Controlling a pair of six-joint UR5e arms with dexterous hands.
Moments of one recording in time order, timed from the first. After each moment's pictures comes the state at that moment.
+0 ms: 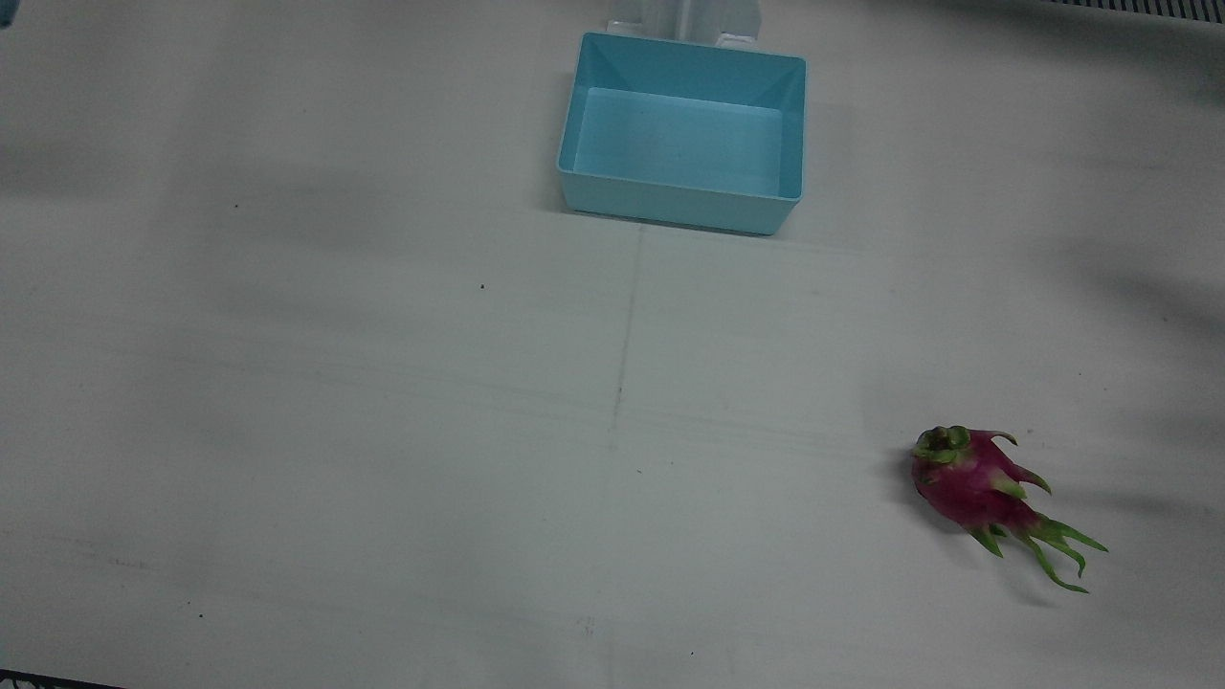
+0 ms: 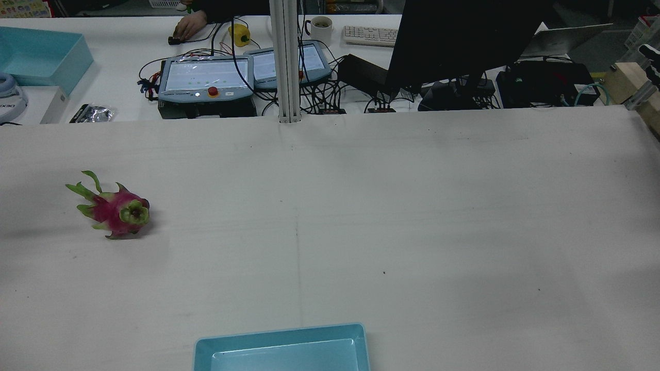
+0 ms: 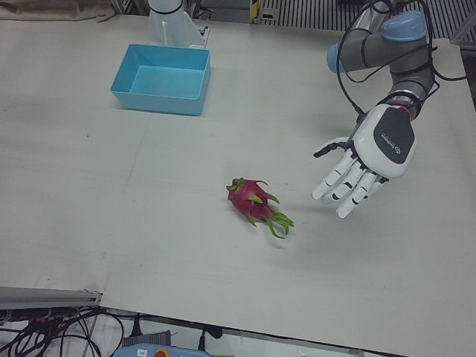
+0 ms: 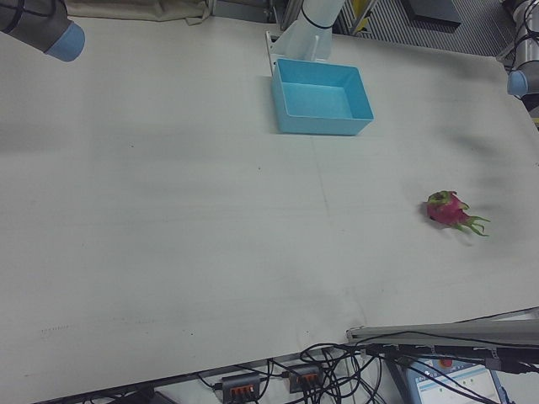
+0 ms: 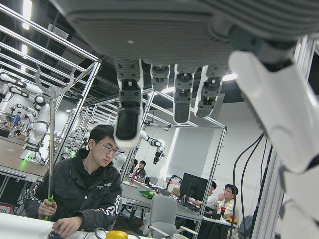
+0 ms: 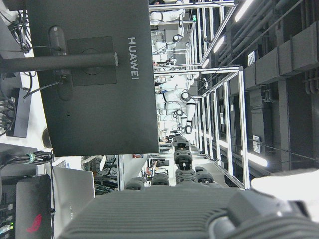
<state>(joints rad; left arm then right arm) -1.21 -1.49 -1.81 -0.33 1.43 1.32 1.44 -1.54 1.61 -3.20 -1.44 0.08</state>
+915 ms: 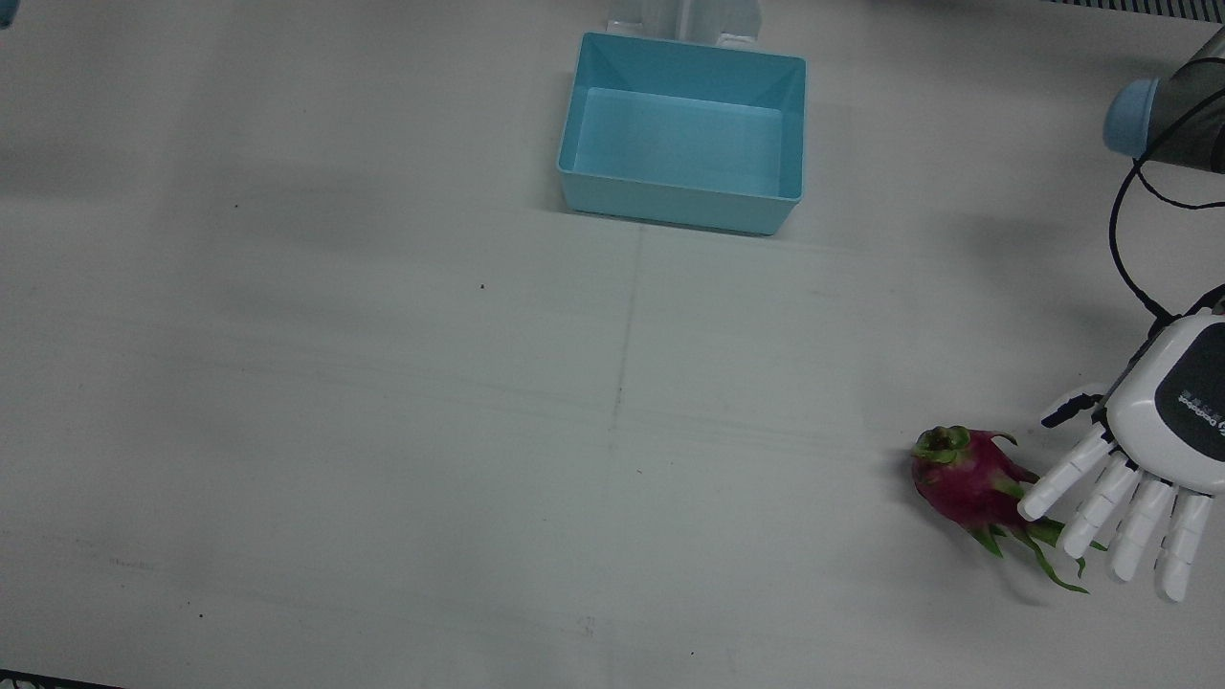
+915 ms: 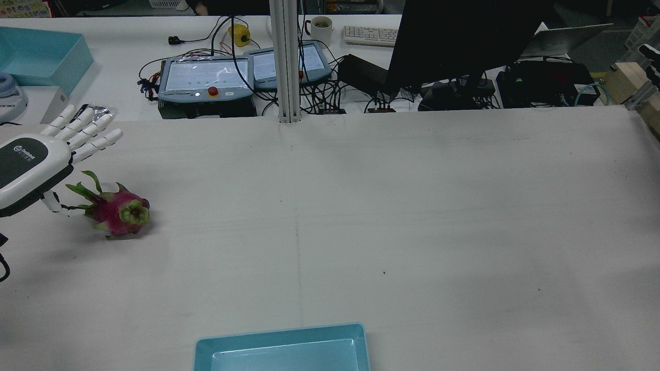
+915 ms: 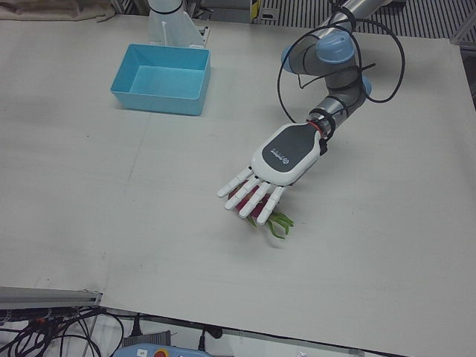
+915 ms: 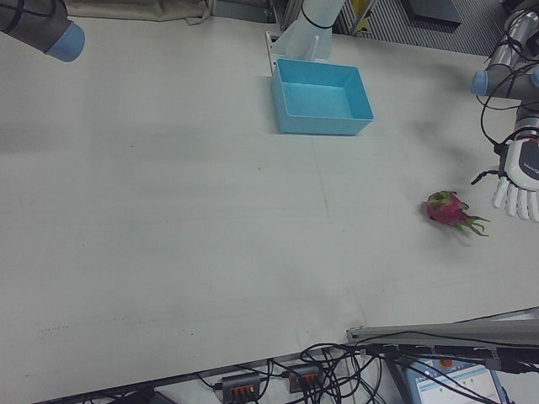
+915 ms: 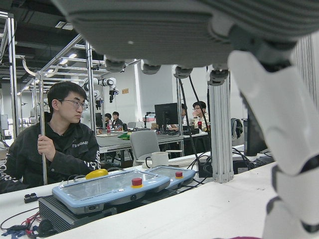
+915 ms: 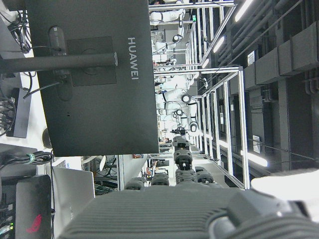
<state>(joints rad) -0.94 -1.63 -1.83 -0.09 1.46 1.80 1.44 -1.54 1.61 -3.20 -1.45 0.08</state>
